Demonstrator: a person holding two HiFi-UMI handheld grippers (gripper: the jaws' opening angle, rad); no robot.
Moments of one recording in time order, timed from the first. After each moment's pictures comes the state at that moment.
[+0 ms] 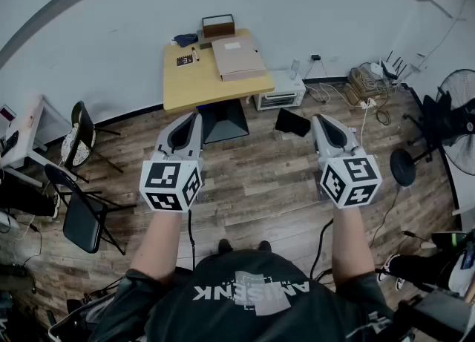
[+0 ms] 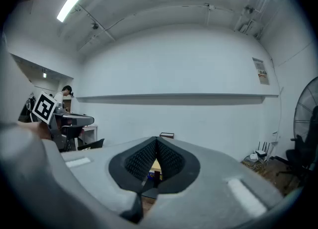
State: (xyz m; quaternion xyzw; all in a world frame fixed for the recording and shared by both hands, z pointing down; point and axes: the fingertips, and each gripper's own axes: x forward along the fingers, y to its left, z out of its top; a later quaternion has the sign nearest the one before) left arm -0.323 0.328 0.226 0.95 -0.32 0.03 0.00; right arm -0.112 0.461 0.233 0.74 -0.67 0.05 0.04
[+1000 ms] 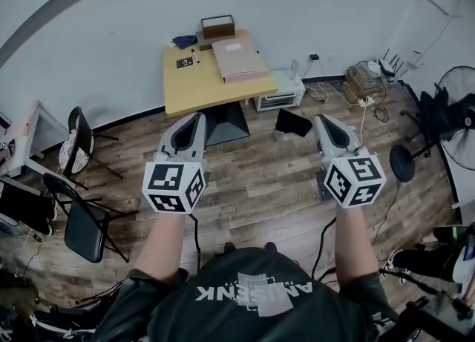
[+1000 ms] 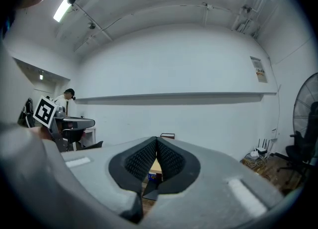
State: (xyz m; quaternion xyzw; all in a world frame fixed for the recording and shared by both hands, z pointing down) left arm -0.341 0.294 0.231 0.96 -0.29 0.02 0.01; right arm -0.137 0.432 0.235 0.75 -0.66 0.05 0.03
